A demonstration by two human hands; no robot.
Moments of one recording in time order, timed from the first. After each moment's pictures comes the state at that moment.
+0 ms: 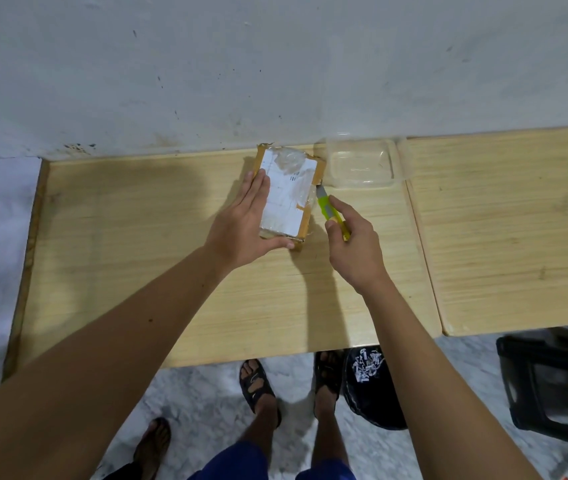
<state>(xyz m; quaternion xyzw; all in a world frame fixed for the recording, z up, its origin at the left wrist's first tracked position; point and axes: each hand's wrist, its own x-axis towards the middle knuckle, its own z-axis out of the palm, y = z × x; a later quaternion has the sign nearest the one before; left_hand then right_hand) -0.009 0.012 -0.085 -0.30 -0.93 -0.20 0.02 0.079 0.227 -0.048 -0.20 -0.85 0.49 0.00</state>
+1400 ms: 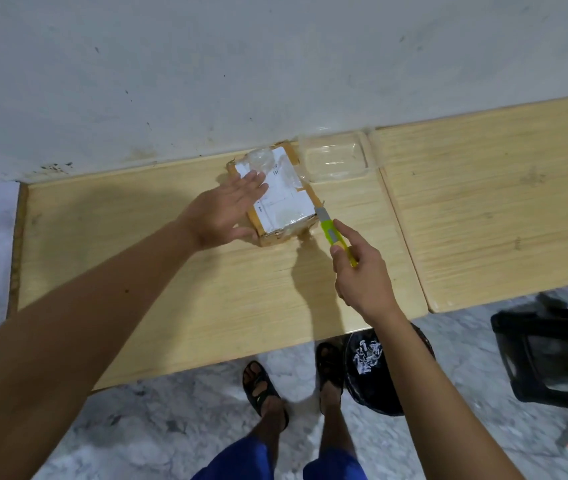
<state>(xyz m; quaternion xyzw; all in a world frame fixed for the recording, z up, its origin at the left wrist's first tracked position) -0.047 0.008 -0.047 -0.49 -0.87 -0.04 -0.03 0.153 0.242 -0.047 -0.27 -0.79 0.55 -0.02</state>
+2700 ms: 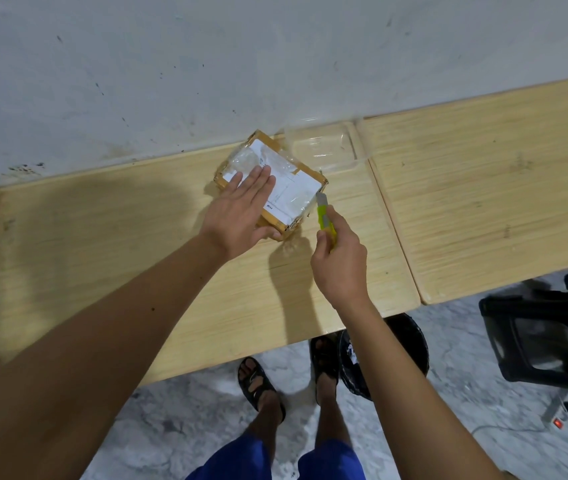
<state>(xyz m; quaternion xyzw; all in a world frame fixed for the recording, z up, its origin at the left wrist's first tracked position) -0.019 0.061 -0.060 -0.40 -0.91 0.03 -0.08 0.126 0.212 -0.033 -0.32 -0.83 0.46 0.05</state>
